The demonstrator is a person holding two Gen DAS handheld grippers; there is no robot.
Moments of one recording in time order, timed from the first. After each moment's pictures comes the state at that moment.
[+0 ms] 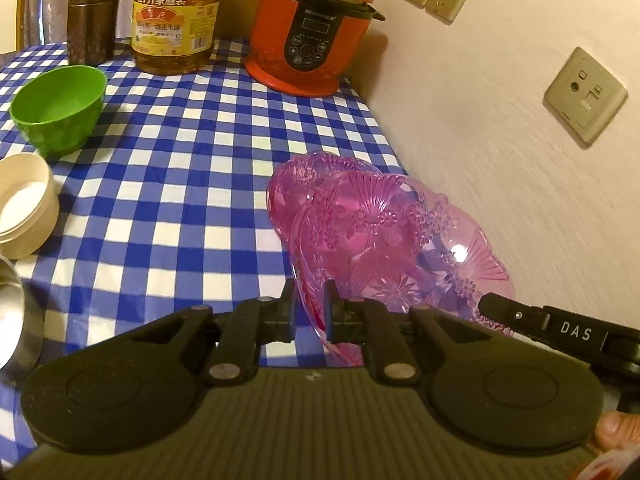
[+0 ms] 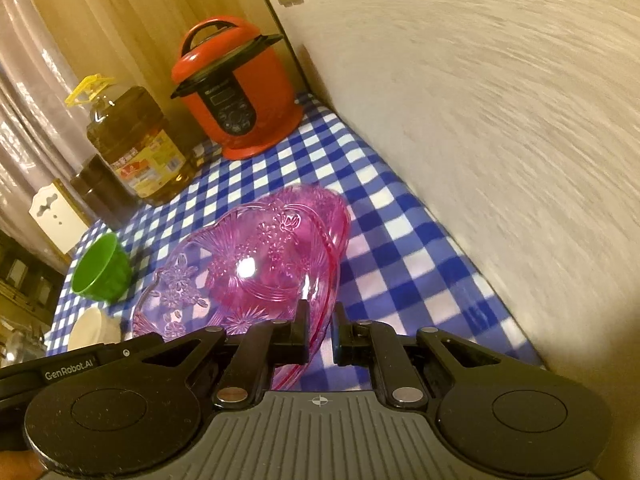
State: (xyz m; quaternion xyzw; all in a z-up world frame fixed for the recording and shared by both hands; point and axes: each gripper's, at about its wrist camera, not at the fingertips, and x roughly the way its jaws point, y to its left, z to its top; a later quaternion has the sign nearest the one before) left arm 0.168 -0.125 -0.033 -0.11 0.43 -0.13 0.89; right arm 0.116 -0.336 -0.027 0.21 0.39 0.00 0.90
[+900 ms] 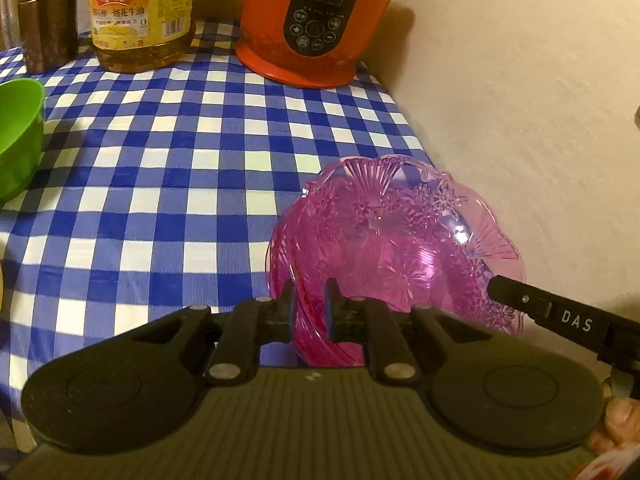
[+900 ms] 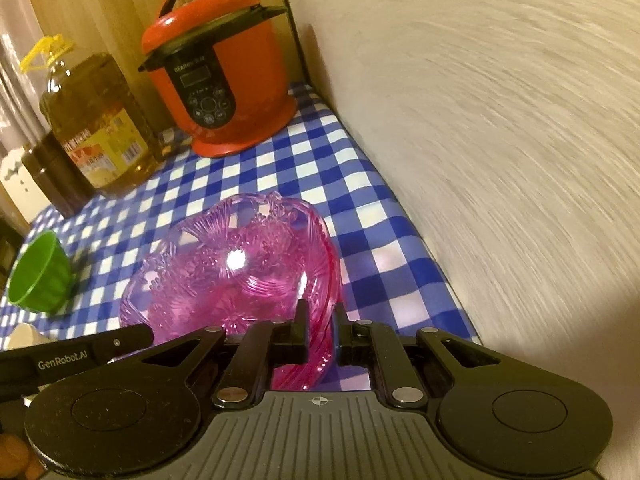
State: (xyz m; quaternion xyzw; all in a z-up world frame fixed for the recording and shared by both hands) left arm 0.288 -0.146 -0.079 -0.09 0.46 -0.13 0.87; right arm 0.239 -0.336 -0.065 0.14 0.42 -0.01 0.90
